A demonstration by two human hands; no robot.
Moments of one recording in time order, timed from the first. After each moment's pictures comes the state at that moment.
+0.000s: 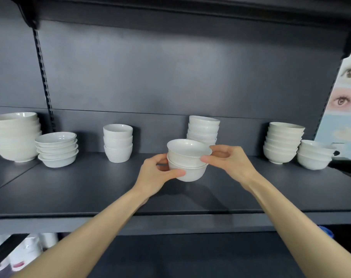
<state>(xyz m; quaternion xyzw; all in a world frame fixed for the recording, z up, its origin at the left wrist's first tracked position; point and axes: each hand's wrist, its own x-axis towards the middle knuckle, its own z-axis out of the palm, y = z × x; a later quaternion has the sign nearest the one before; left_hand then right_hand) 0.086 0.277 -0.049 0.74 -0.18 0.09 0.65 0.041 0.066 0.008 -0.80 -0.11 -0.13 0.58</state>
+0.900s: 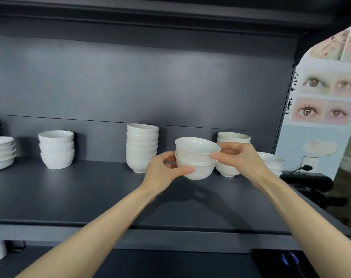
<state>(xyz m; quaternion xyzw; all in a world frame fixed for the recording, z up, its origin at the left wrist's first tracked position) 0.076 -0.005 -0.013 0.74 -0.17 0.14 0.64 0.044 -0.215 0.039 -0.81 -0.11 -0.16 0.56</state>
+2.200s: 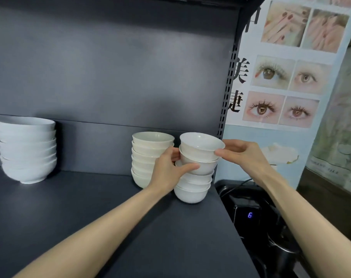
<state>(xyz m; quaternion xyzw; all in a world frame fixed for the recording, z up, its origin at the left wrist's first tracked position) 0.199 -0.333 -0.017 0.74 -0.17 0.20 0.62 0.164 -0.533 0.042 -0.82 -0.10 -0.19 0.54</state>
